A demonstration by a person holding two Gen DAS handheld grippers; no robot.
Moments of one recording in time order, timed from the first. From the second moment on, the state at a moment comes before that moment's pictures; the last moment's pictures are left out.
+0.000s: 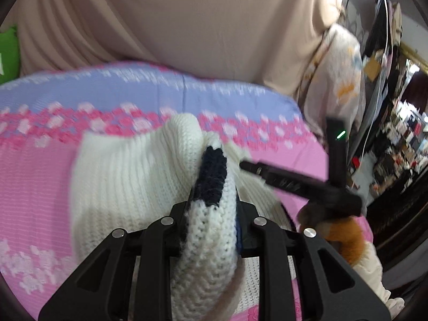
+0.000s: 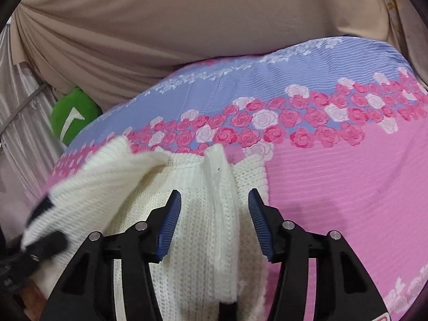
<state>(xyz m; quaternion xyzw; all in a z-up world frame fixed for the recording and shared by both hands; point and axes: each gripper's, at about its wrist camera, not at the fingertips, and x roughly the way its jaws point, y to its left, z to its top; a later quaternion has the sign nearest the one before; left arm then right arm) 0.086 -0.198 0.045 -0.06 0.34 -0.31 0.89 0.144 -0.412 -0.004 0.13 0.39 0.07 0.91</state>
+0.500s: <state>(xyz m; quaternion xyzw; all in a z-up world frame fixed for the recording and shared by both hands) 0.086 -0.159 0.070 -0.10 0.31 -0.28 0.90 0.148 -0.427 0.013 0.15 0.37 0.05 0.91</state>
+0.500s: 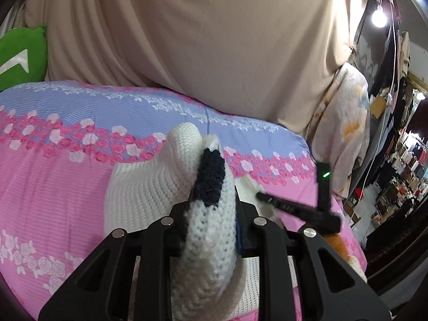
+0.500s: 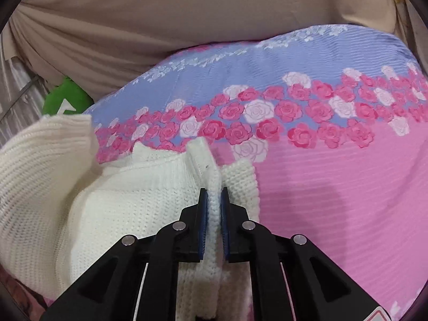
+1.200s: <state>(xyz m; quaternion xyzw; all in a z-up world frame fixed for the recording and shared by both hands) 0.023 -0.167 0.024 0.02 0.38 -0.35 0.86 0.114 -0.397 0.008 0.31 0.42 0.26 0.81</state>
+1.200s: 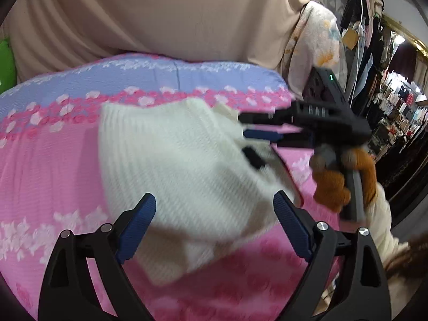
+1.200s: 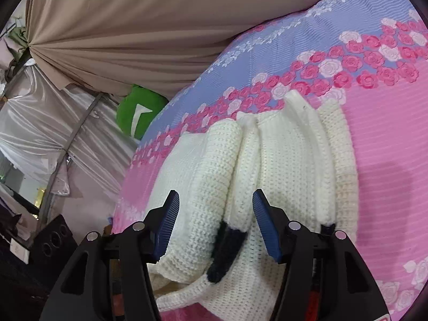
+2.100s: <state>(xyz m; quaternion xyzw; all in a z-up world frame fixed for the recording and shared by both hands) 0.023 -0.154 -0.010 0.01 0.40 -0.36 0.84 -0.011 -0.421 0.047 0.25 0.34 0.20 0.88</state>
